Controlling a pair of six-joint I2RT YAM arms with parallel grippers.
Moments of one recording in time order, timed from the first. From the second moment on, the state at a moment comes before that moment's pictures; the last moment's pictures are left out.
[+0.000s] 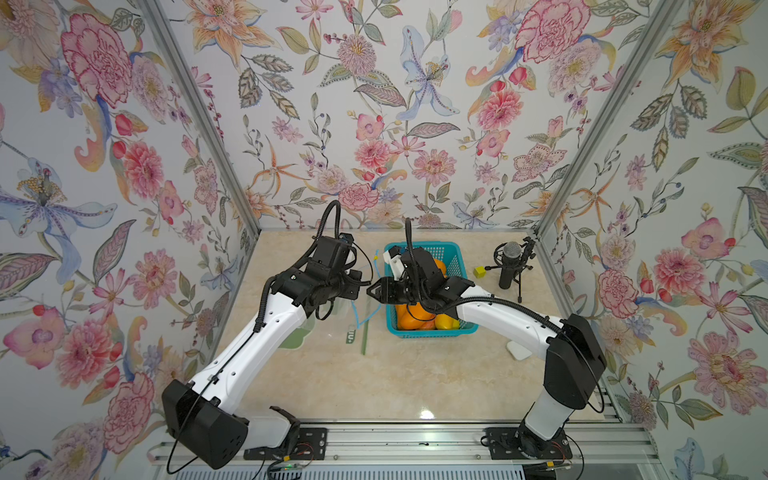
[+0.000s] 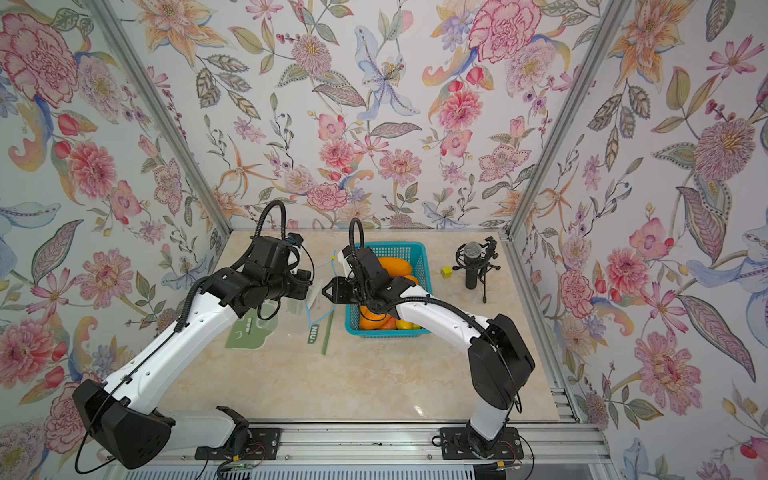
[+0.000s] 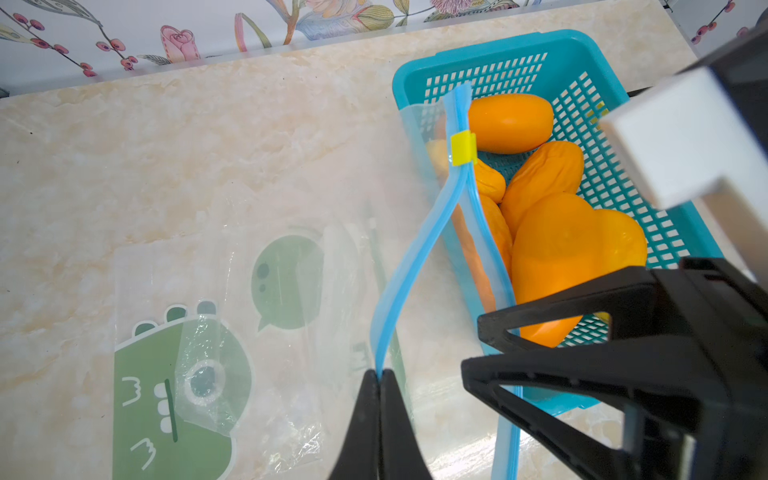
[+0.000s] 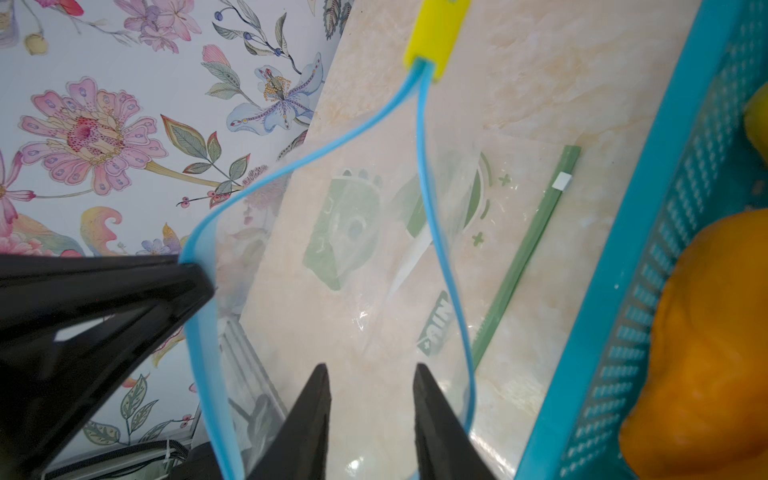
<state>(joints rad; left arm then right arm) -0.51 1.34 1.36 -0.84 -0.11 -0.21 0.81 1.69 1.37 -0.26 -0.29 0.69</state>
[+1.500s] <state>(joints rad) -0.51 1.35 1.36 -0.84 -0.11 -0.21 0.56 1.71 1.21 -0.53 -0.23 0.72</state>
